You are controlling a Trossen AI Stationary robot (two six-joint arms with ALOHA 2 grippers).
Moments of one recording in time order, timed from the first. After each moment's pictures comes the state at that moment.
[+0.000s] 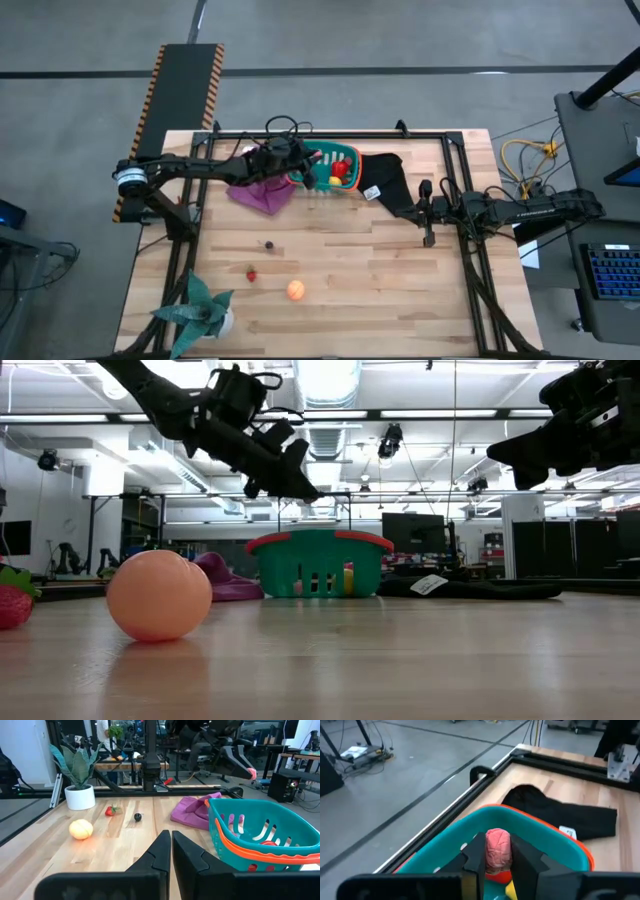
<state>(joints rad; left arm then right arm) 0.36 1.54 0.88 0.34 -0.19 -0.05 0.05 0.36 0.01 0.31 0.08 0.00</state>
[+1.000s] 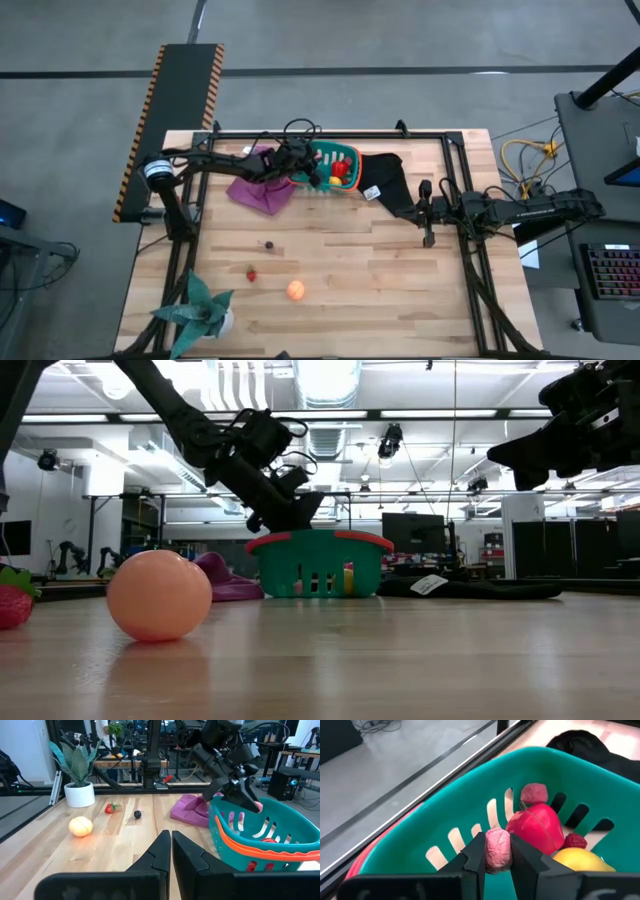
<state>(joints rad) 0.41 1.75 0.96 0.27 -0.25 -0.10 0.05 0.36 0.01 0.30 0.08 0.00</state>
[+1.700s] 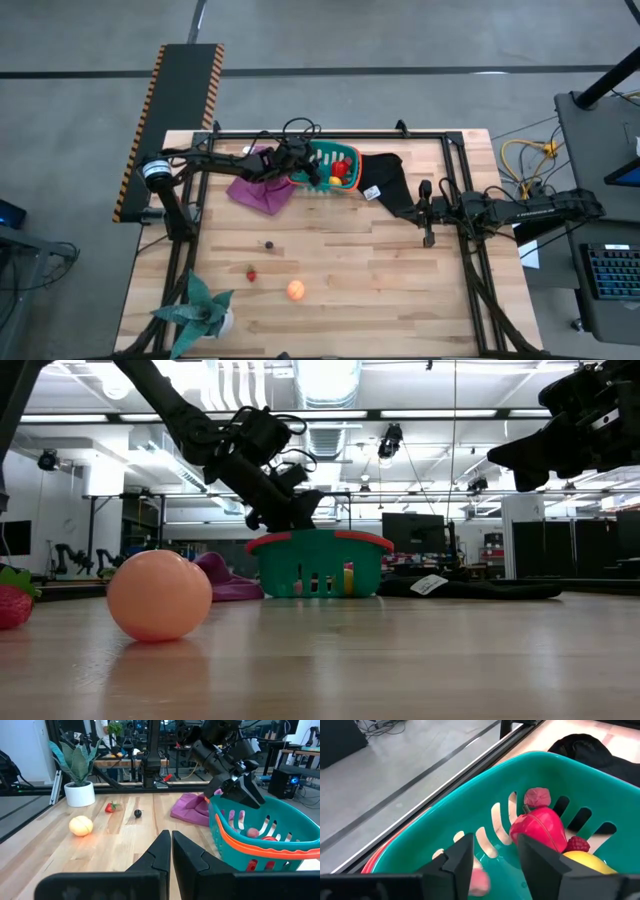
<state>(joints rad) 0.41 1.74 0.96 0.27 -0.27 -0.09 0.05 0.36 0.01 0.30 0.08 0.01</state>
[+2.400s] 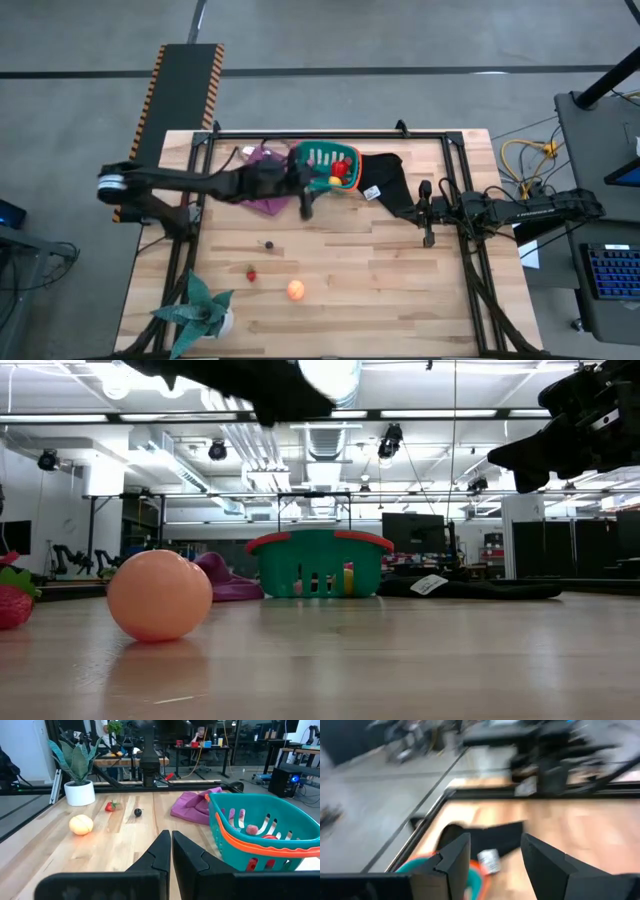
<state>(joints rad) 0.10 1.40 0.96 0.23 -0.16 0.12 0.05 0.36 0.01 0.29 0.08 0.01</state>
